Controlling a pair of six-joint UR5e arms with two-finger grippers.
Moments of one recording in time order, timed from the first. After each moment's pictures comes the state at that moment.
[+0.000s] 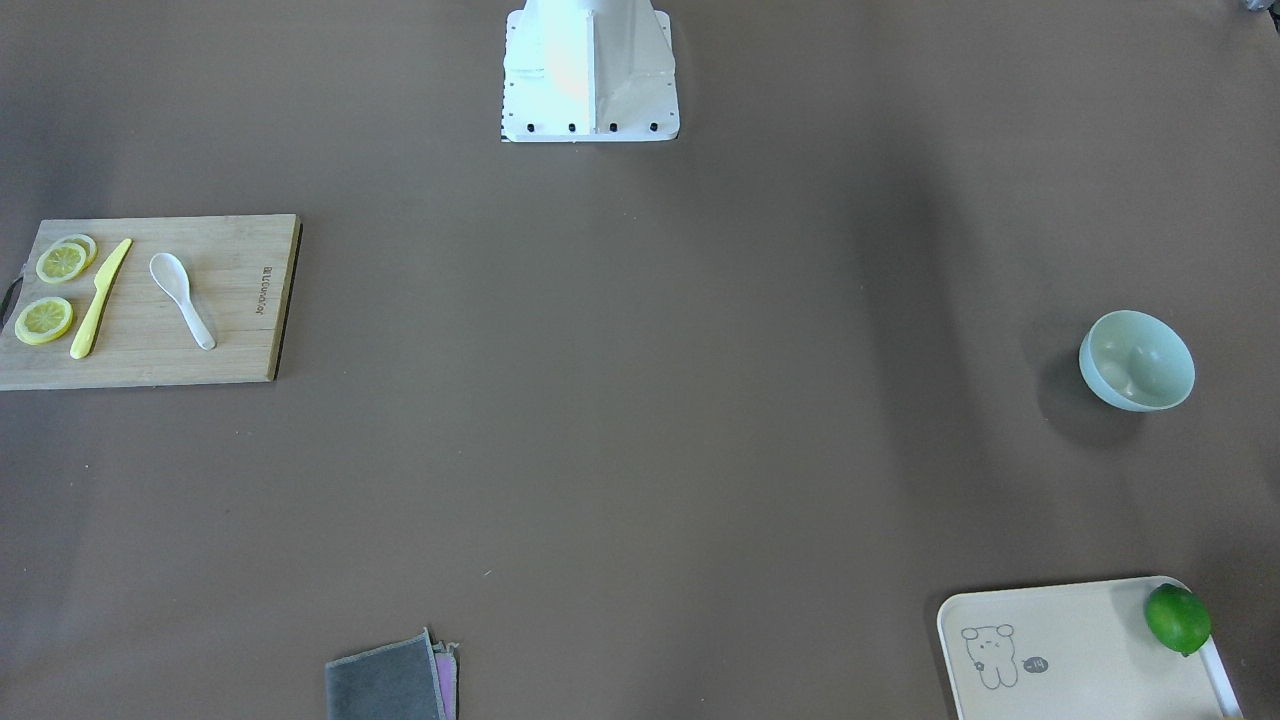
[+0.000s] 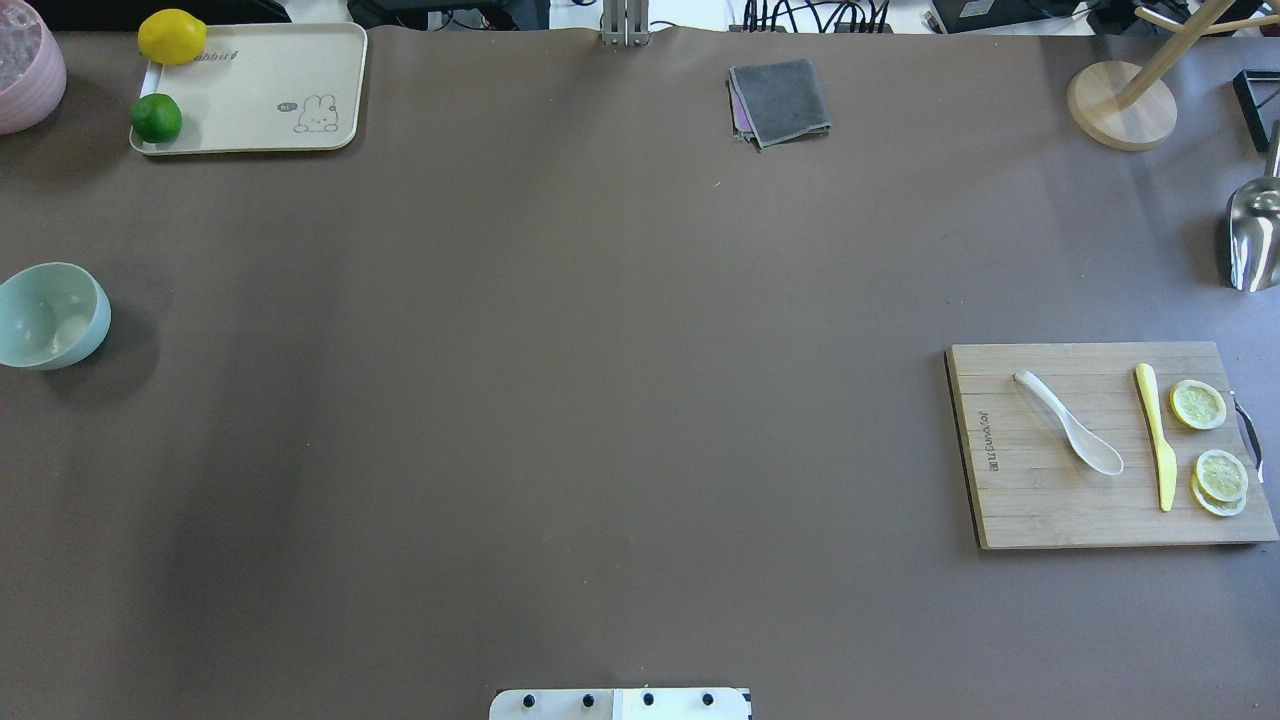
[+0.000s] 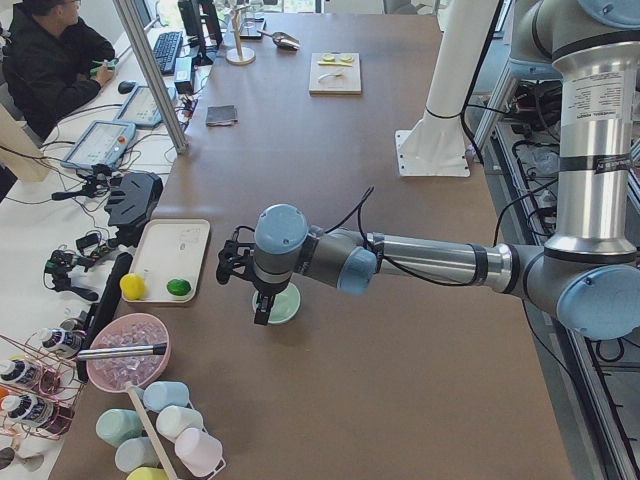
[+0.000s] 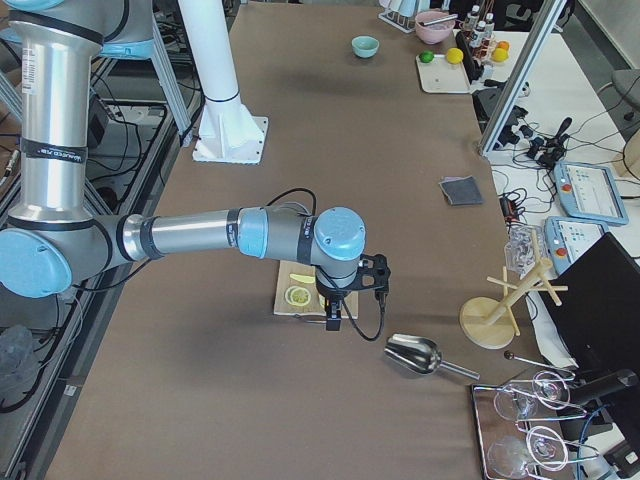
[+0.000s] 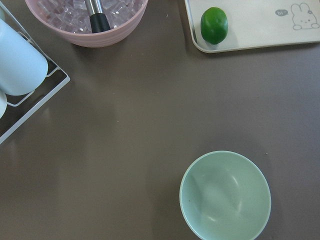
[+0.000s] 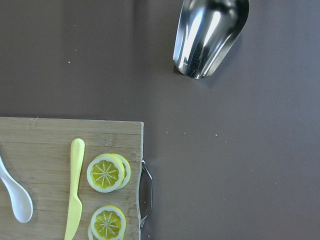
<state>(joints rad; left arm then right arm) -1.54 -1.52 -1.61 -1.98 -2.42 -0.18 1.63 -1.69 1.85 -1.79 2.41 -0.12</state>
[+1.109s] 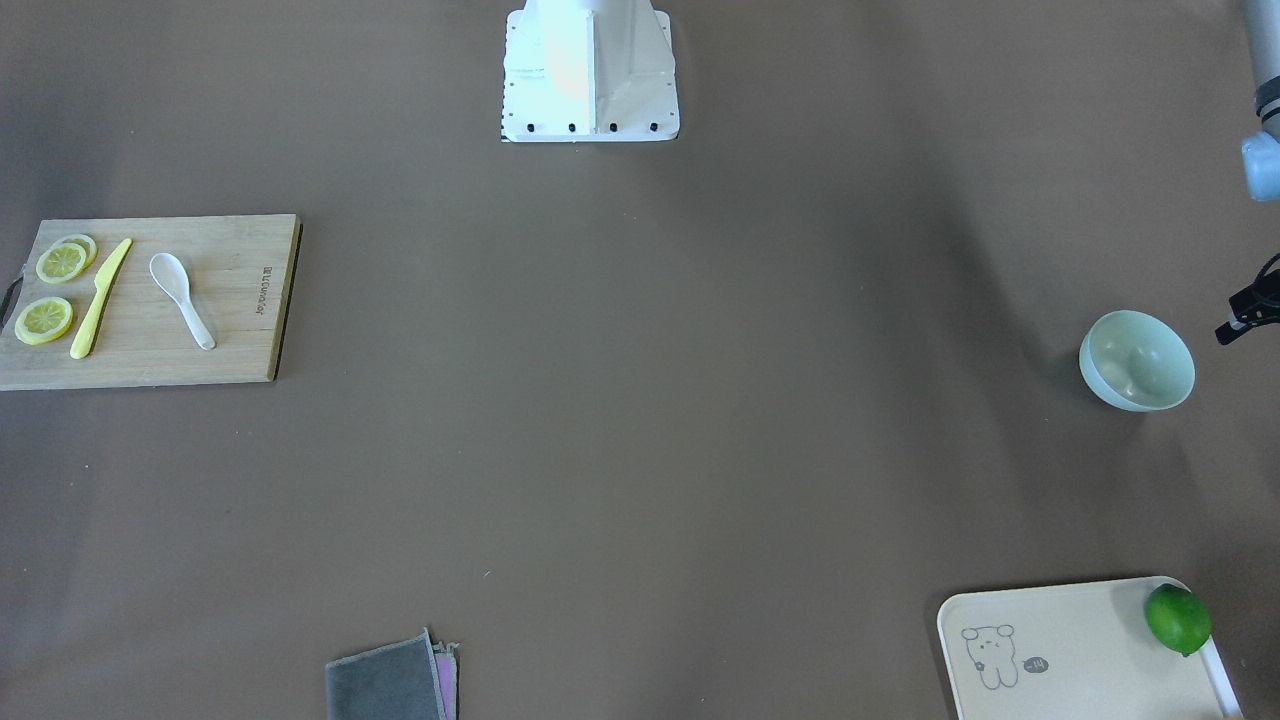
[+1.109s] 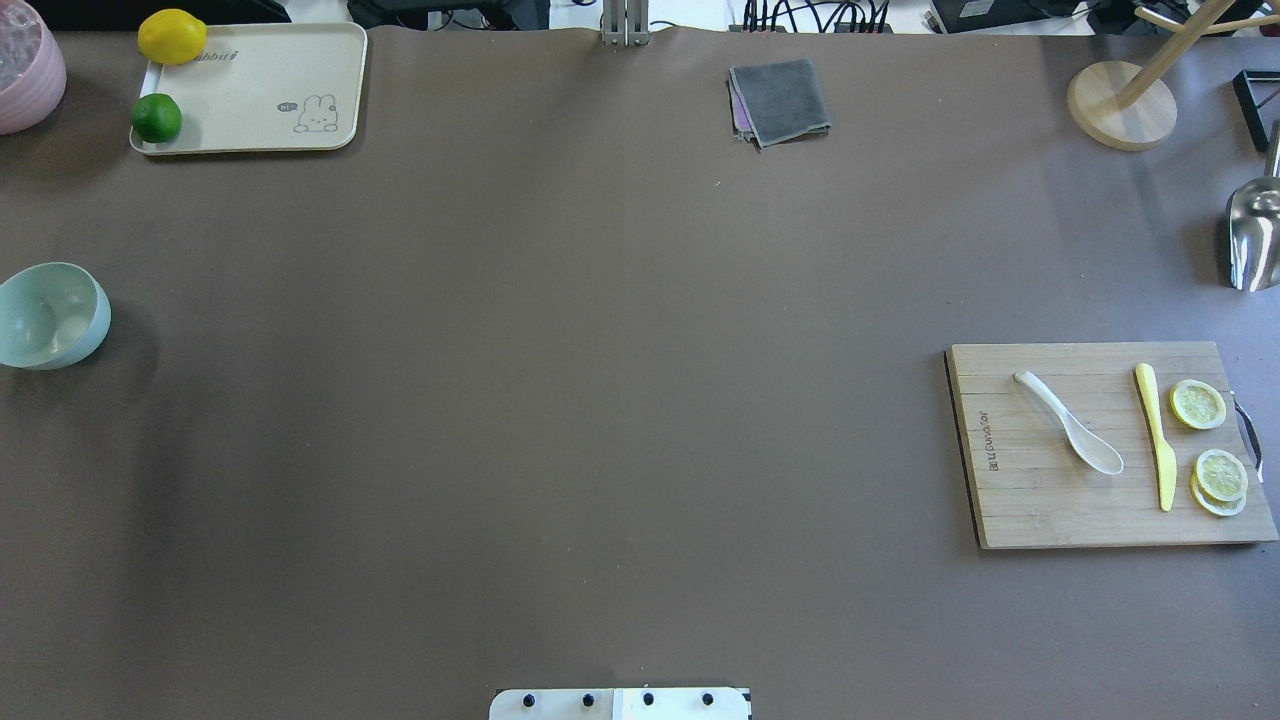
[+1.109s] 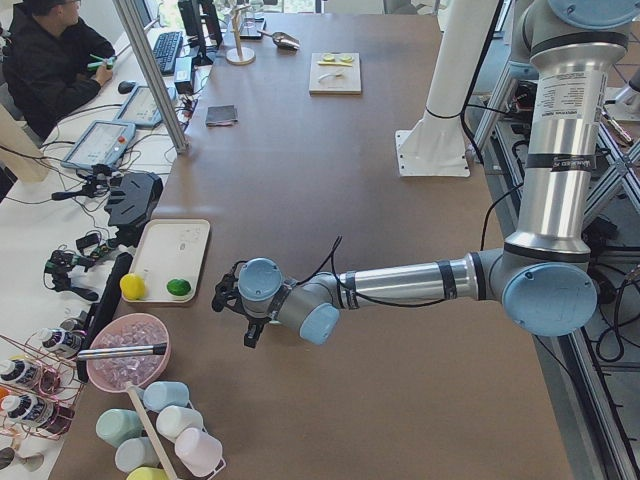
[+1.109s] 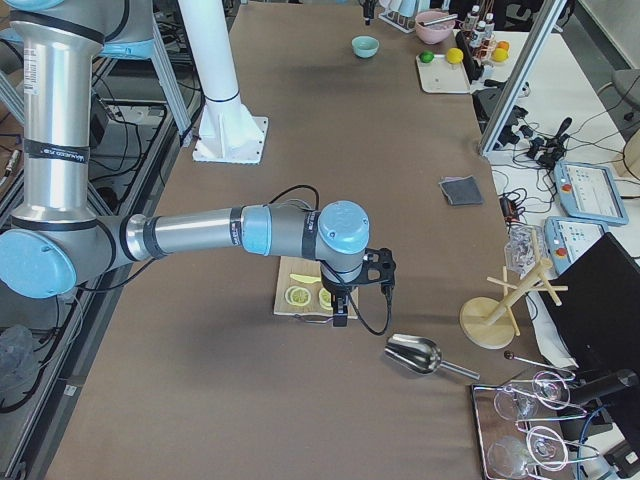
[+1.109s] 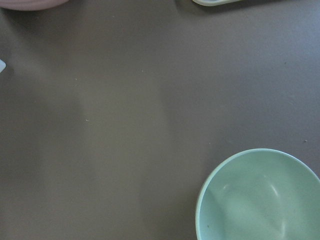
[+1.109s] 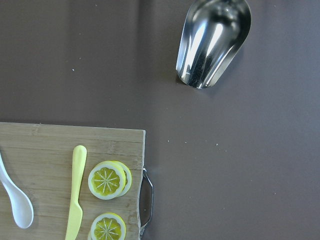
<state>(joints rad) -1.36 -1.61 -1.31 -2.26 -2.42 -0.23 1.63 -1.68 1.85 -1.76 2.41 -0.12</state>
